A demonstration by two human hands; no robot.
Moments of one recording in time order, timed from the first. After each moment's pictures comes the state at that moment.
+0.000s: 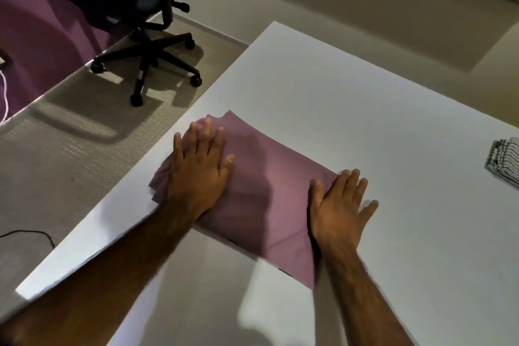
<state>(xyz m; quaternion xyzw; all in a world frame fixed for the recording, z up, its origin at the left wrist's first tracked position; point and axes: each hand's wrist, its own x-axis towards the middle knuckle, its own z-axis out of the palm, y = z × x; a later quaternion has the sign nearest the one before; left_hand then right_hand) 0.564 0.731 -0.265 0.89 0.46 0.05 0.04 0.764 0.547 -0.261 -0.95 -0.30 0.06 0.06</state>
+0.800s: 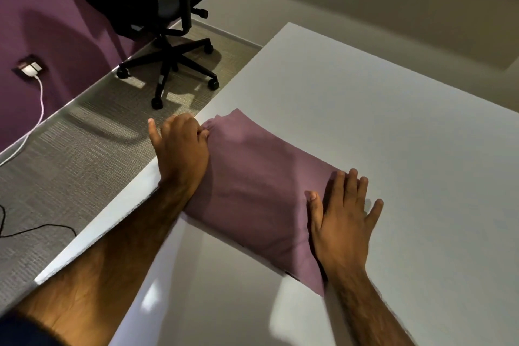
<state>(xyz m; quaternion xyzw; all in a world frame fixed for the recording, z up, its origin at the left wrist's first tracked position) 0.556 0.765 -0.249 0.78 0.59 0.20 0.02 0.752 0.539 -0.268 -0.92 -0.40 0.01 0.05</state>
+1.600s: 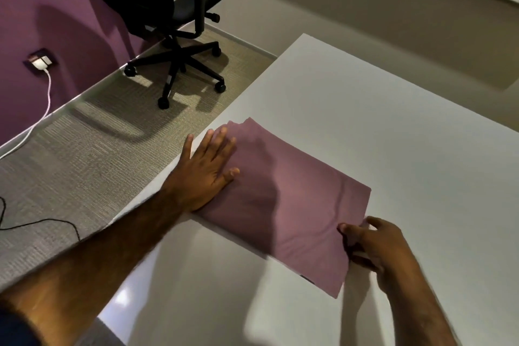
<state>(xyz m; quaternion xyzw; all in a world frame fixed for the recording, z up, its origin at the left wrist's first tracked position) 0.502 0.768 -0.273 0.93 0.37 0.02 0.03 0.762 0.523 -0.199 -0.84 -0.05 0.39 0.37</state>
